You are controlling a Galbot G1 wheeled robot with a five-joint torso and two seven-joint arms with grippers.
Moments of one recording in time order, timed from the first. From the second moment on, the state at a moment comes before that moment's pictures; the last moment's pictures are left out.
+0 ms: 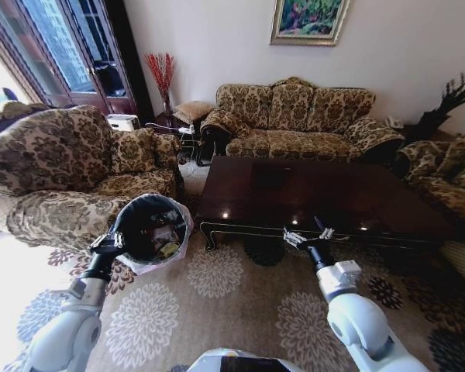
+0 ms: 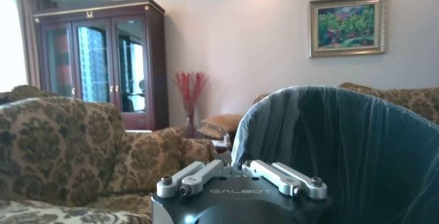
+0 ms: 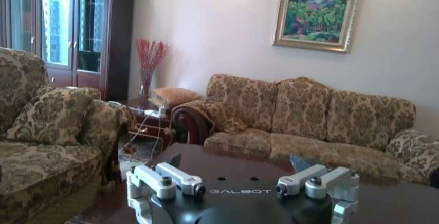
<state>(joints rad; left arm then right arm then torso) 1.74 -1.30 -0.97 -2.31 -0.44 0.06 0.06 -1.49 1.07 0.44 2.32 0.30 -0.26 0.25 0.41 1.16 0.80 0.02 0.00</state>
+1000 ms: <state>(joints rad) 1.75 -1.27 -0.94 -2.21 -0.43 0.10 0.15 -1.83 1.13 0.98 2.37 0.43 -0.06 -0.03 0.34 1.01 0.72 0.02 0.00</state>
